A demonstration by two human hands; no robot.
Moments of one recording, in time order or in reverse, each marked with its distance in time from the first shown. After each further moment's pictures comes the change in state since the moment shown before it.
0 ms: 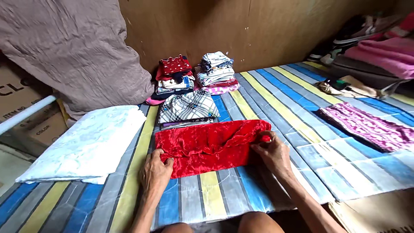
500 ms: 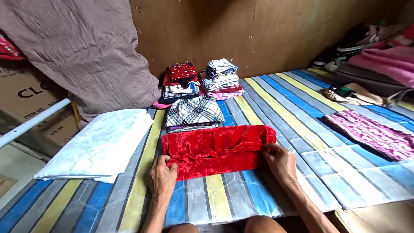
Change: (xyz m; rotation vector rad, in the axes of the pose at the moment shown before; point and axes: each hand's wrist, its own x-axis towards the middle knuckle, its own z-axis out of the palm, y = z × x) left_hand -0.009 -0.007 0.008 -0.060 0.185 0.061; right_hand -0.002 0.005 0.004 -0.172 0.094 -0.085
